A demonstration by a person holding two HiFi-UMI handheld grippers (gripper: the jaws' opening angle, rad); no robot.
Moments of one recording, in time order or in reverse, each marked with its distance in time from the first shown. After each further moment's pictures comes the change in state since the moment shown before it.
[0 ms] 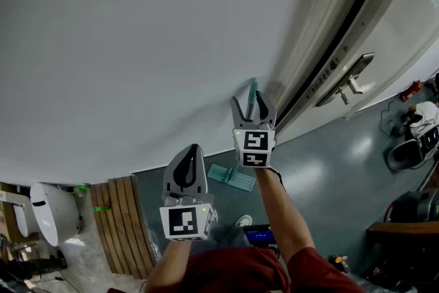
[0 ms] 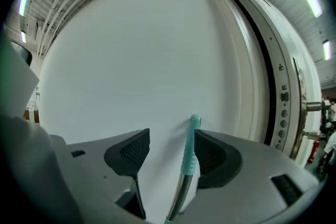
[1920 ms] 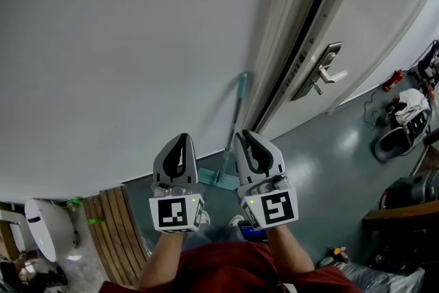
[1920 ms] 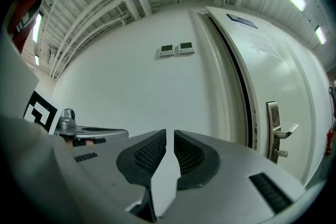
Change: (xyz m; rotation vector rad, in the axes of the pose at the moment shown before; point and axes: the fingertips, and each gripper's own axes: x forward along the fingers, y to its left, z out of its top) left arm 0.000 -0.037 0.040 -0.002 -0.087 -0.086; right arm -0.194 0.015 0.102 0.082 -0.211 0.130
